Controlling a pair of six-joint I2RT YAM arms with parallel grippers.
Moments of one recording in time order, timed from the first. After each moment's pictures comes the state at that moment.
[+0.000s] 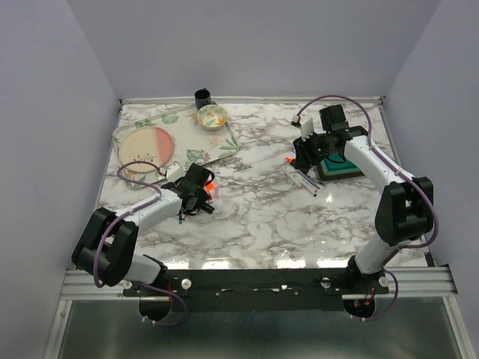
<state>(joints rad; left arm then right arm) -0.49 1.38 0.69 -0.39 -0.39 -1.12 0.24 1.68 1.34 -0.68 -0.47 -0.40</state>
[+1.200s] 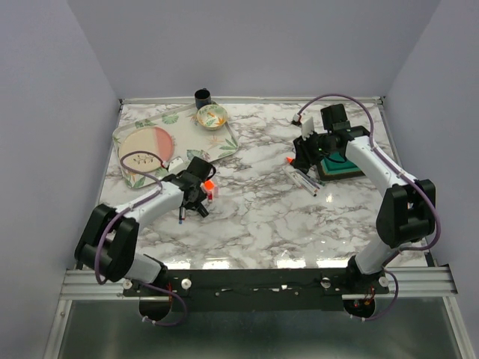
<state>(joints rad) -0.49 1.47 0.80 -0.53 -0.40 -1.04 0.24 1.66 1.34 -0.68 -0.49 -0.40</state>
